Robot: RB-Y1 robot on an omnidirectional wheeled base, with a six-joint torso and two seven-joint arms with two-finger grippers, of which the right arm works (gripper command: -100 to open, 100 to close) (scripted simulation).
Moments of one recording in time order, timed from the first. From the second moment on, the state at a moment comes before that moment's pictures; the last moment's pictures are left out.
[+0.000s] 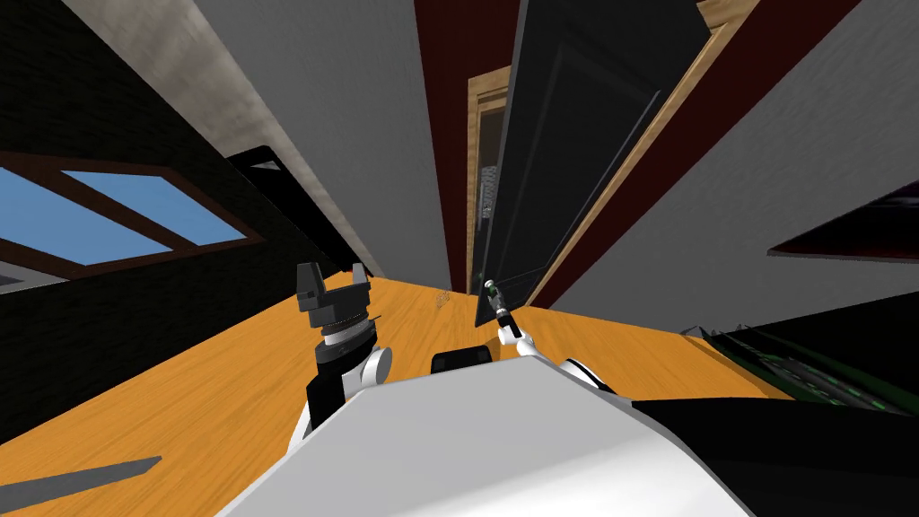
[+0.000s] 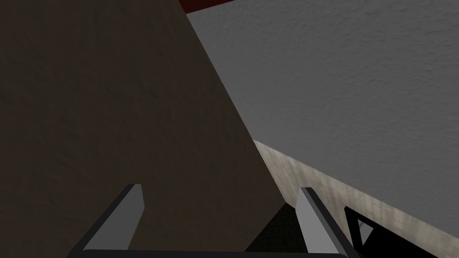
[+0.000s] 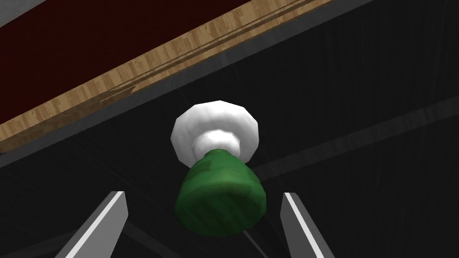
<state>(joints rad) -0.12 -0.21 0.20 -0.70 -0.40 -0.72 -0.39</state>
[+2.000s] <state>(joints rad) -0.07 -0.28 0.31 -0.75 -0.65 -0.80 -0.90</state>
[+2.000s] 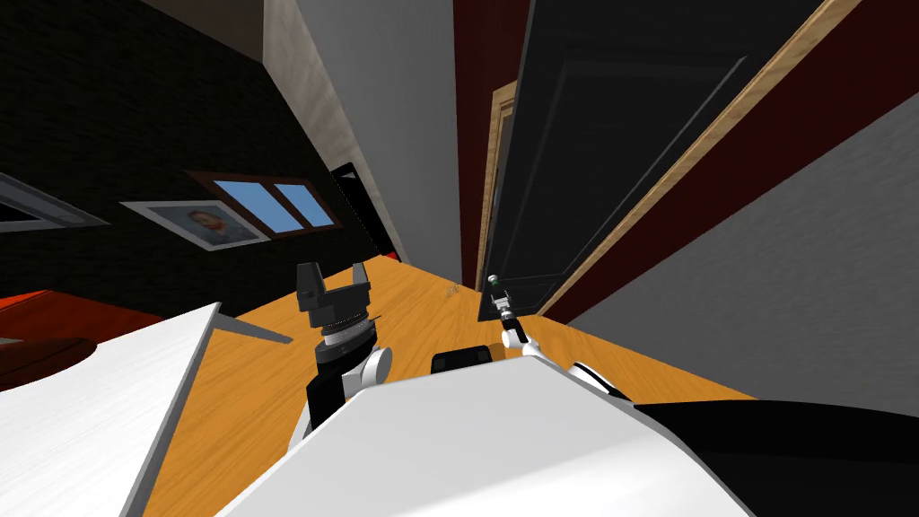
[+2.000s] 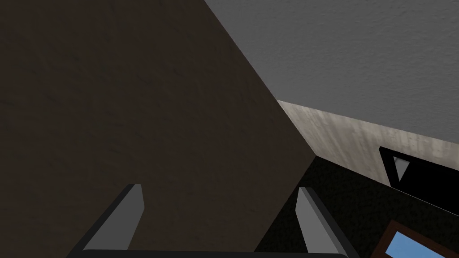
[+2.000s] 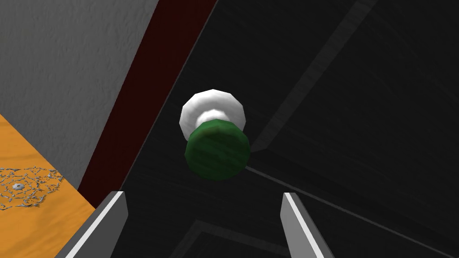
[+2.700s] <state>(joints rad) -0.06 -0.30 0.36 -0.75 -0.73 -0.83 -1.08</state>
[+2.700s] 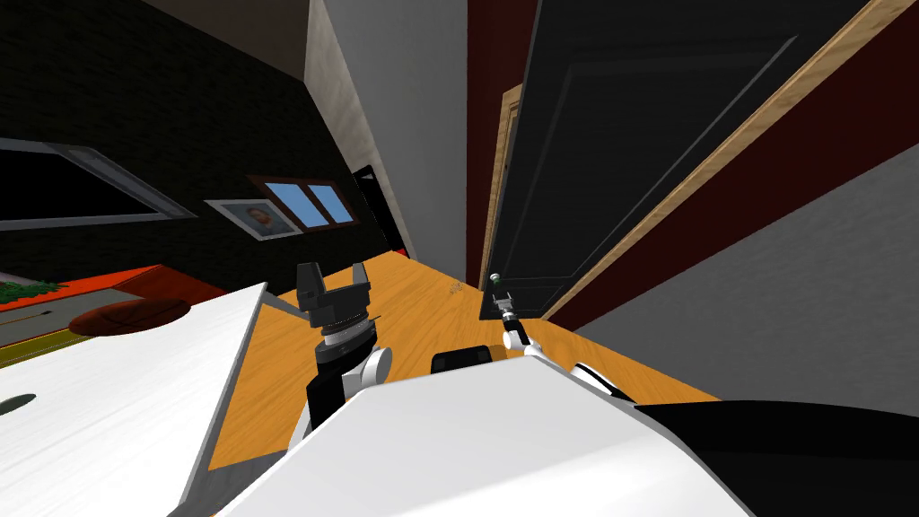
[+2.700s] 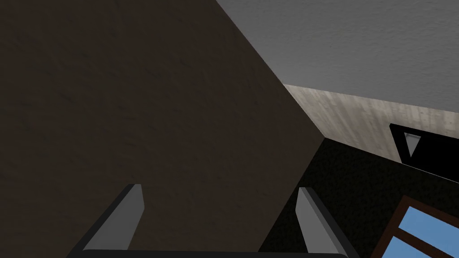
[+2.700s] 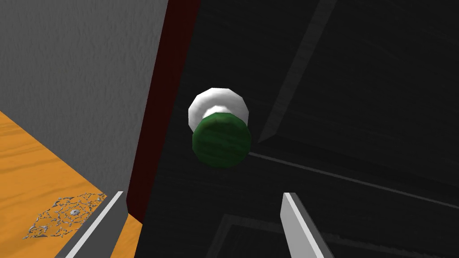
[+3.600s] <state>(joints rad) -0.04 -0.32 0.39 -0.78 -0.82 -0.86 -1.30</state>
